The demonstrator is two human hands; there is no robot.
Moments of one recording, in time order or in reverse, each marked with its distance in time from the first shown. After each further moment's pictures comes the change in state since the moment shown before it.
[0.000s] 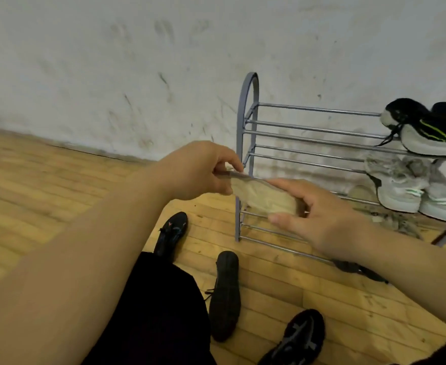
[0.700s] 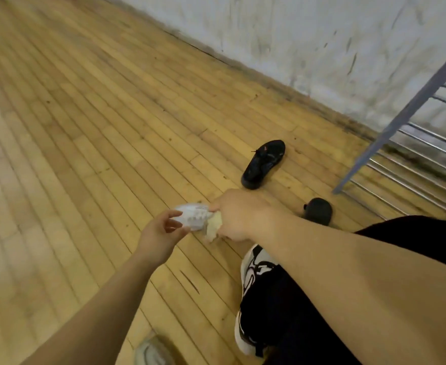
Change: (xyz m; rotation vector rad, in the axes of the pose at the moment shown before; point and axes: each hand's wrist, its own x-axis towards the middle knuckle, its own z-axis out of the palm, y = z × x) left_hand -0.345 -0.228 0.216 -0.678 0.485 -1.111; right_hand 0.073 -0.125 0.343 -0.526 -0.847 -0.267
